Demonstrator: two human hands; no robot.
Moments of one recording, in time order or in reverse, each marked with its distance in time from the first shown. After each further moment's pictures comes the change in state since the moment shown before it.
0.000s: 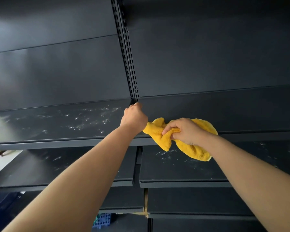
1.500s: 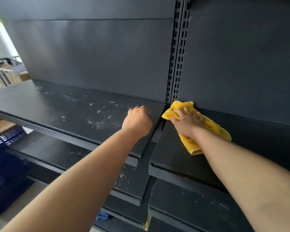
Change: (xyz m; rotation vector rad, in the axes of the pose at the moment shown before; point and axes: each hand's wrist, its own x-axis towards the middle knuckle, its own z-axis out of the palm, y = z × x) left_hand 0.089 -0.086 -0.009 0.041 0.106 -0.220; right_hand 0.217 -0.012 0.046 -0.470 -0.084 0.116
